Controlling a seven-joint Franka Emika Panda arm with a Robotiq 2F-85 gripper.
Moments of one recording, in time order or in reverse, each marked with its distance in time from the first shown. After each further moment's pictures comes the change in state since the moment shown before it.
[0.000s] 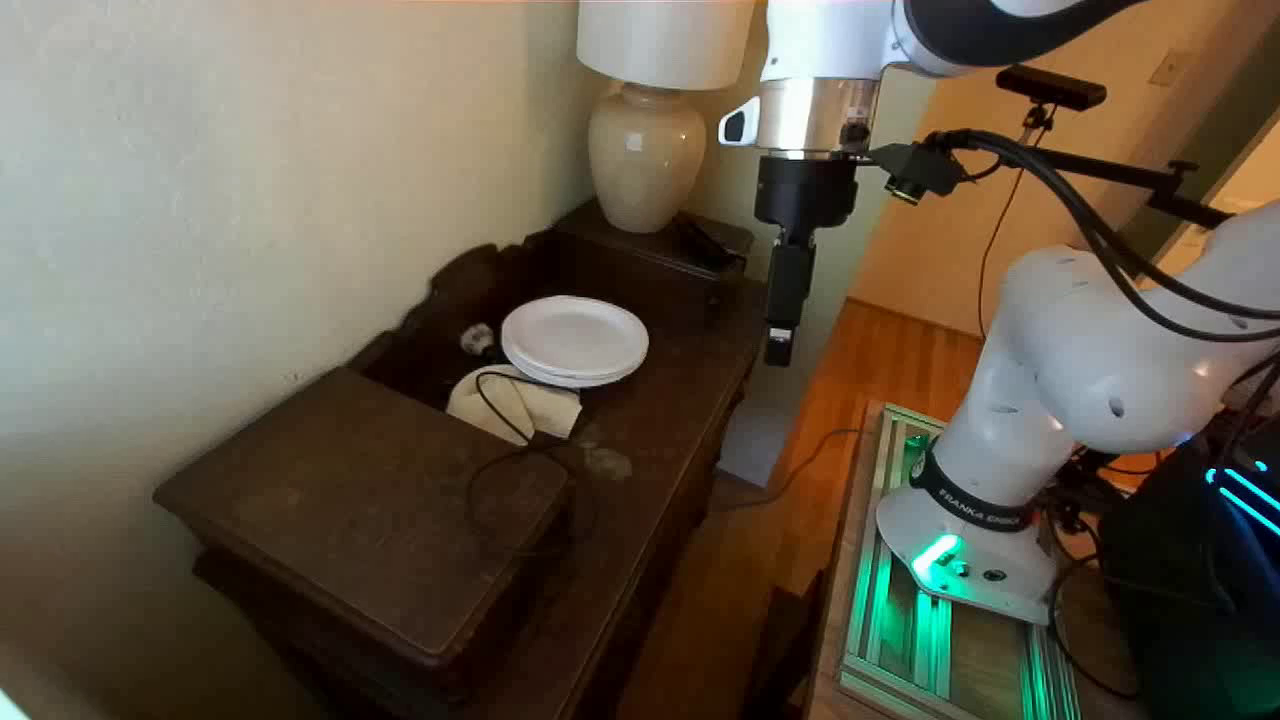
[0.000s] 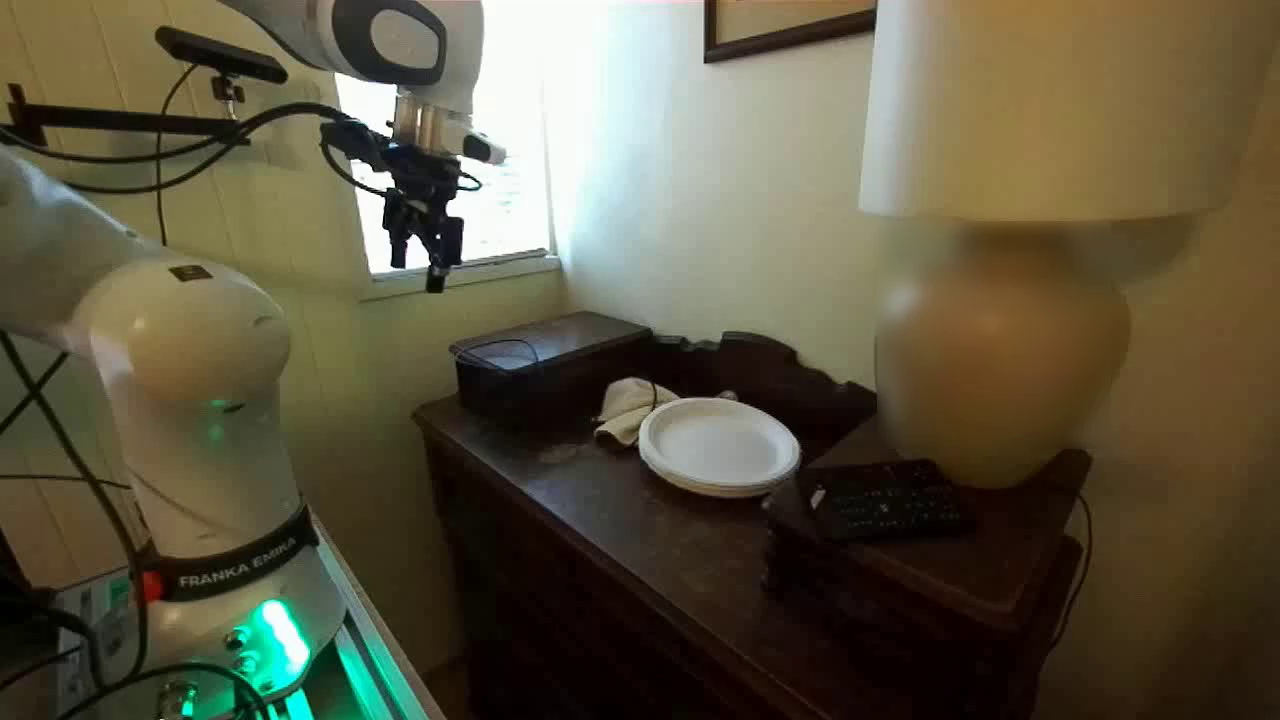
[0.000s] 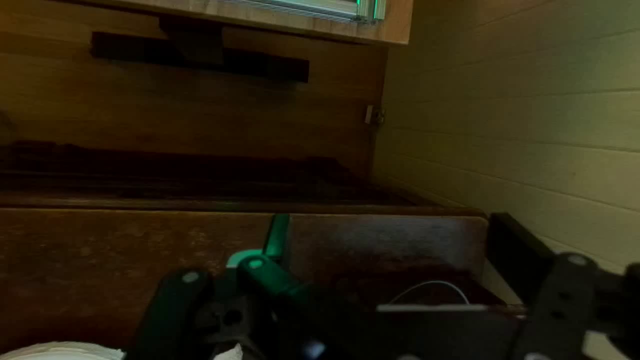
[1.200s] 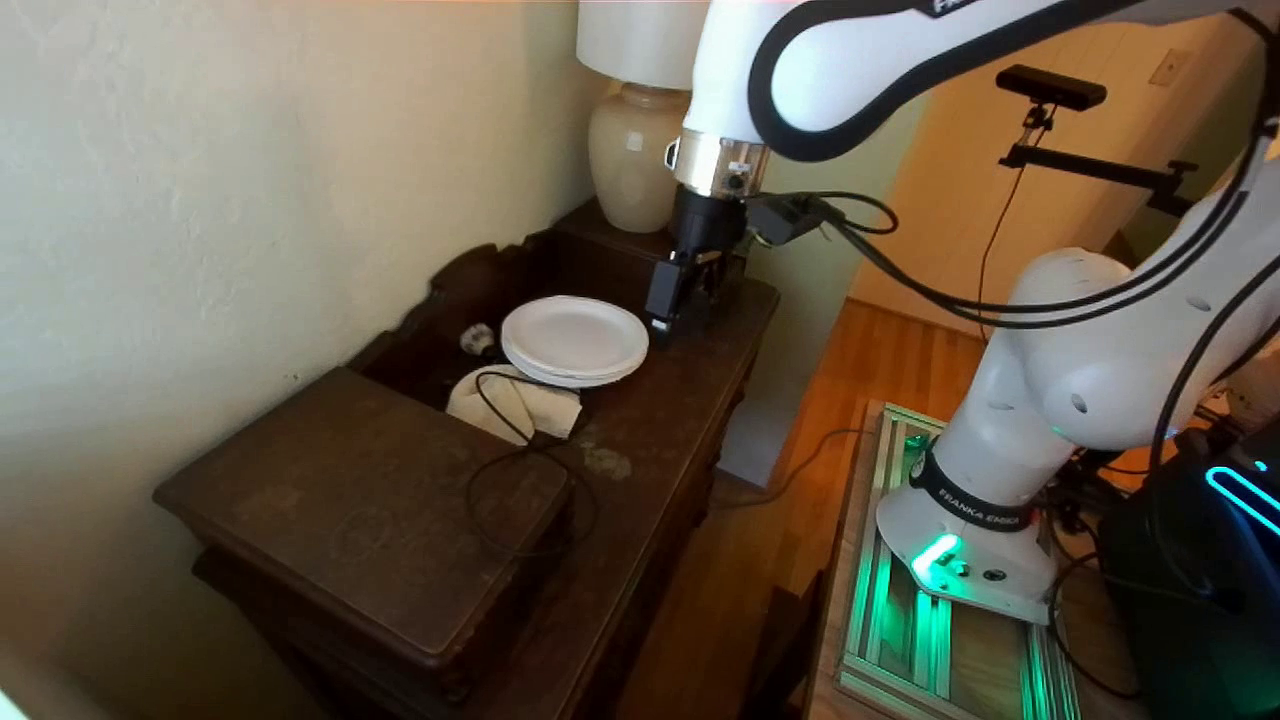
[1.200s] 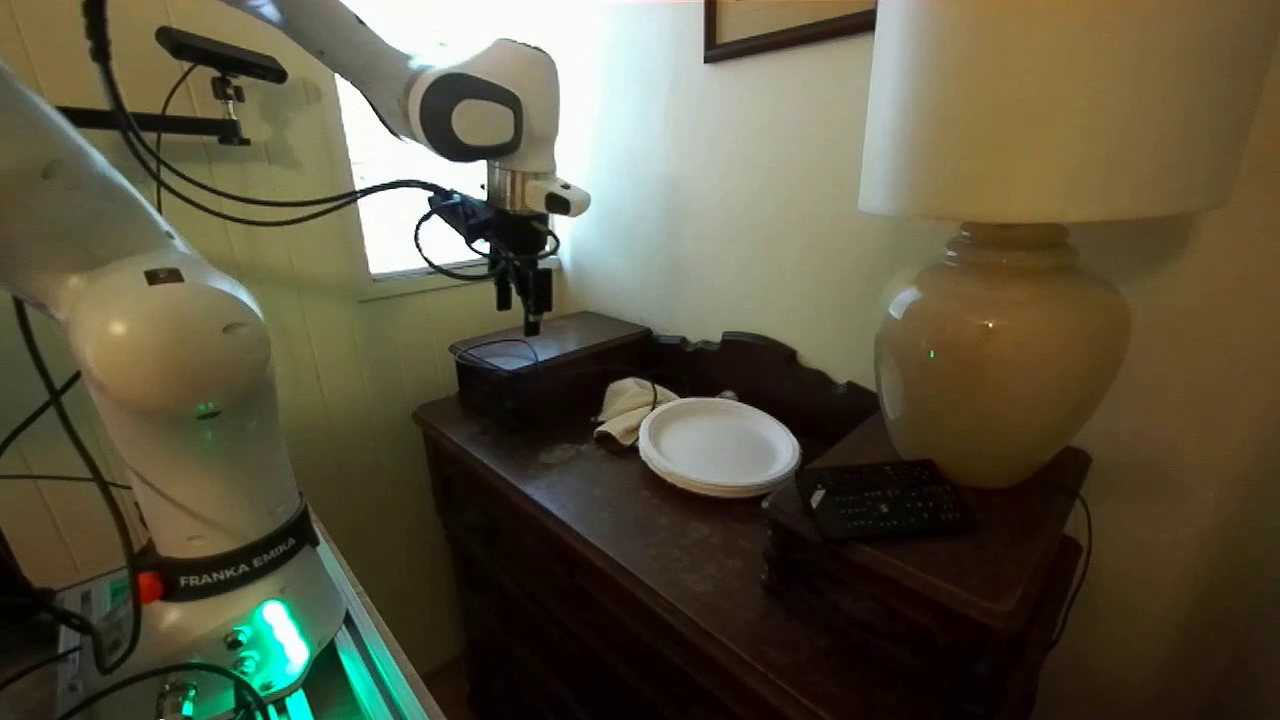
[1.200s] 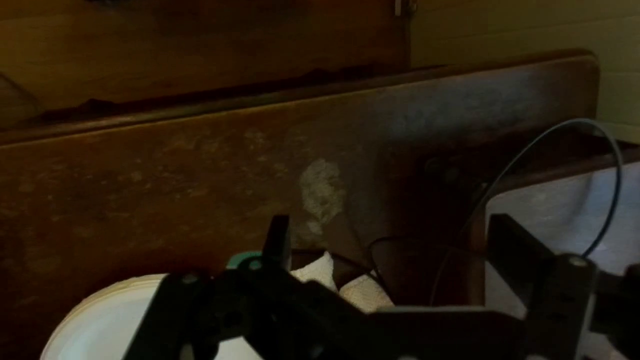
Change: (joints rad) arm -0.156 0.288 0.008 -0.004 -0.019 0.425 0.015
